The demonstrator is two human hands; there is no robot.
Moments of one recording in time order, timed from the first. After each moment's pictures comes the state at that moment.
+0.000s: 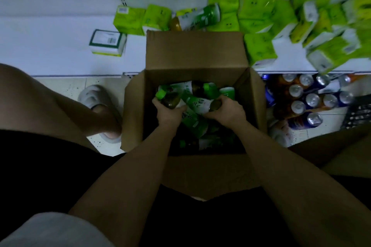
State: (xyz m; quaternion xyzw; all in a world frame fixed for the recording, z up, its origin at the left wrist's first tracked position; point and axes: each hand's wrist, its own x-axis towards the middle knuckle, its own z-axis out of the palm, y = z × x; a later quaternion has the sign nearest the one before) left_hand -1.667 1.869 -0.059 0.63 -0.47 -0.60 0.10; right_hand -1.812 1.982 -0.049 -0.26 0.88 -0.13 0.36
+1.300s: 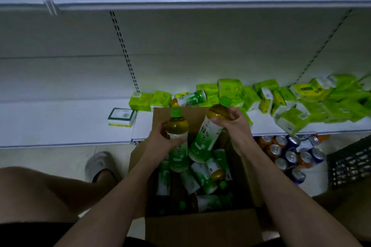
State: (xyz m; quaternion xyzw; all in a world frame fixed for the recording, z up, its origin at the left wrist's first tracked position) left_hand -1.656 1.820 0.066 0.37 -0.69 -0.58 0.20; right_hand -1.838 1.962 0.091 -0.12 0.68 -0.67 0.27
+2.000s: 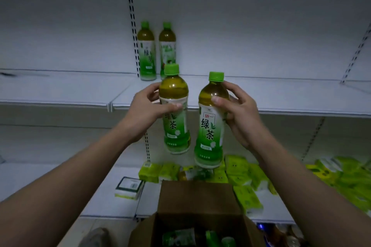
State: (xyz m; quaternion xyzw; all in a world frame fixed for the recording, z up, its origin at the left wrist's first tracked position) left_hand -1.665 1.745 0.368 0.15 -0.73 -0.55 0.37; right_hand -1.835 1.904 0.366 -0.39 0.51 -0.73 0.22
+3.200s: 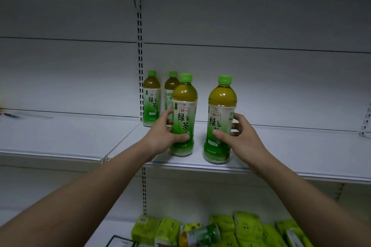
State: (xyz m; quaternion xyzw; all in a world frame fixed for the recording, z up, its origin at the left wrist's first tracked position) left_hand -1.745 1.682 0.415 0.20 -0.76 -0.52 0.33; right_hand -1.908 1.838 0.407 -0.43 0.64 -0.62 0.13
